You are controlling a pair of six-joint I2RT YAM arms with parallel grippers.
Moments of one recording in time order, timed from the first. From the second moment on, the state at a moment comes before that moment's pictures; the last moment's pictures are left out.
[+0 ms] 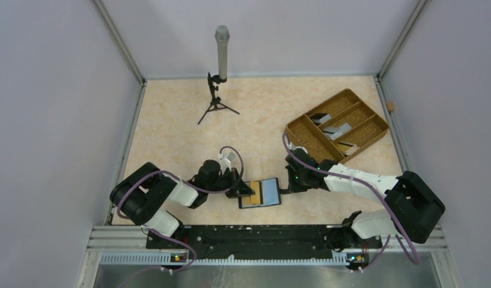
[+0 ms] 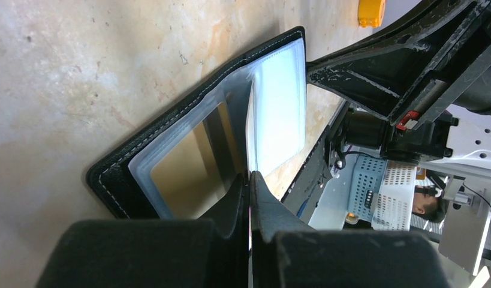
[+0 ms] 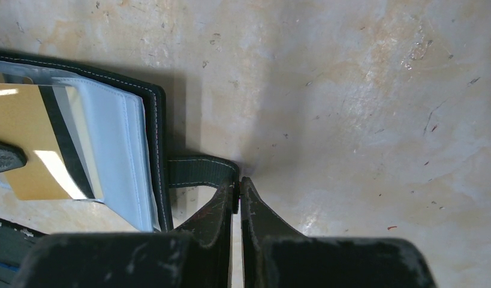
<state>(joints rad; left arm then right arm) -0.65 1.54 0.24 0.77 0.57 -1.01 0.80 1.32 0.63 -0.41 0.06 0.62</state>
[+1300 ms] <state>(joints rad) -0.73 1.56 0.20 0.90 0.46 -1.06 0.80 1.32 0.63 -0.43 0.08 0.63</state>
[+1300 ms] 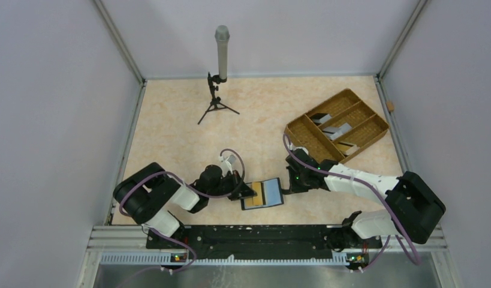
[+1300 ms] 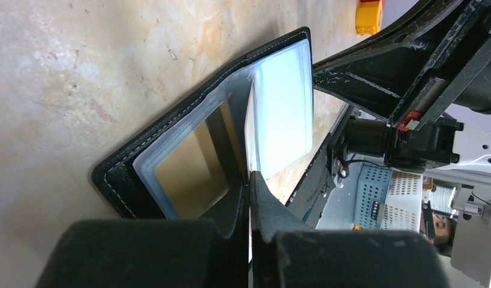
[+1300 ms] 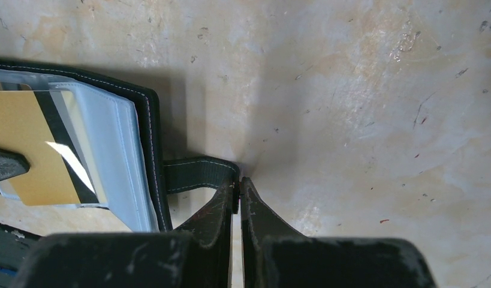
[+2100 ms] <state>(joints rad) -0.73 1.55 0.15 0.98 0.37 -1.06 0.80 1.32 0.63 -0.44 0.08 0.63</state>
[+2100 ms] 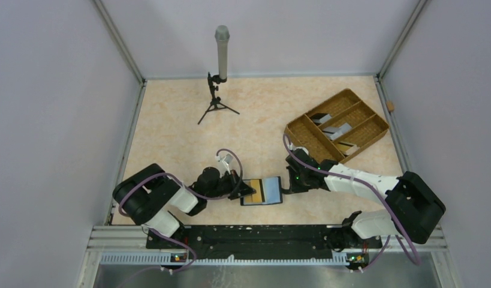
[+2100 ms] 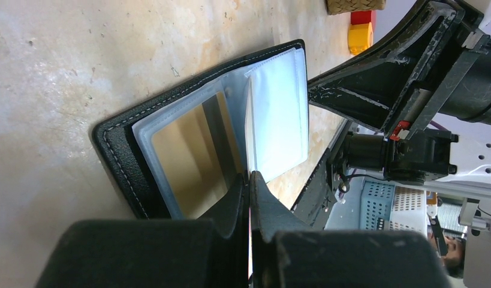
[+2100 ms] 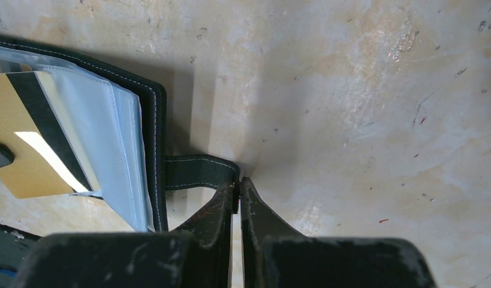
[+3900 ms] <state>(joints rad) -0.82 1.68 0.15 1.17 0.31 -1.15 0.83 1.20 0.59 -0.40 -0.02 0.66</state>
